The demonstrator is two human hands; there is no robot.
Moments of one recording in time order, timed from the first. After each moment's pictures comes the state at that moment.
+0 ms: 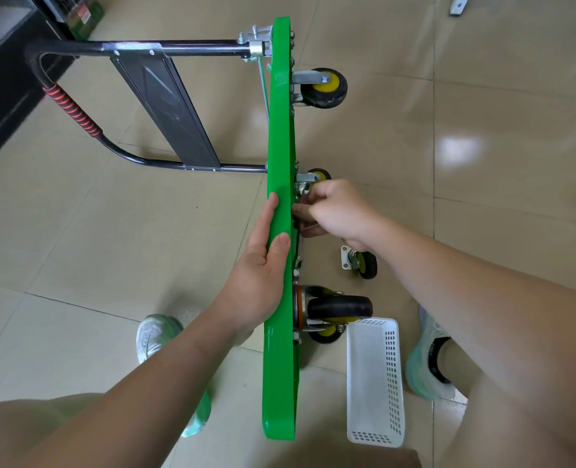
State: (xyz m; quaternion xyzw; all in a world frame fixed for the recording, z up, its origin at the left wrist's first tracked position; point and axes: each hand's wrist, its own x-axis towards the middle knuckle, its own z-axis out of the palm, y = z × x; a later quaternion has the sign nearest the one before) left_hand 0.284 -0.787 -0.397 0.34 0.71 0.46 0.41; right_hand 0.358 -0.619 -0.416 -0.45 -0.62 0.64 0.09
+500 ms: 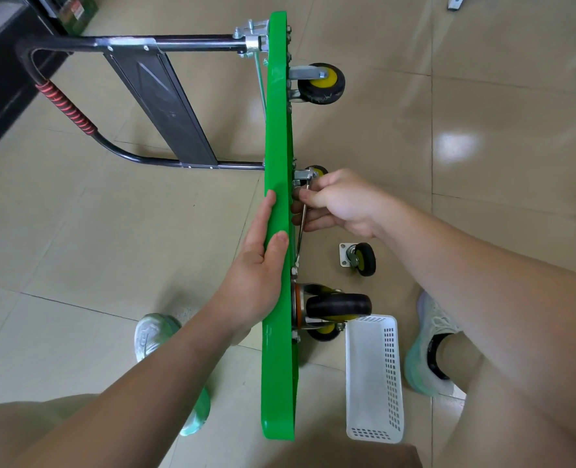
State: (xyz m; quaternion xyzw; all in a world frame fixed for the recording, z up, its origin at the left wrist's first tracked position) left_hand 0.283 -0.787 -0.394 0.34 0.71 0.46 0.42; right_hand 0.362 -0.603 -0.407 -0.43 -0.57 0.70 0.06
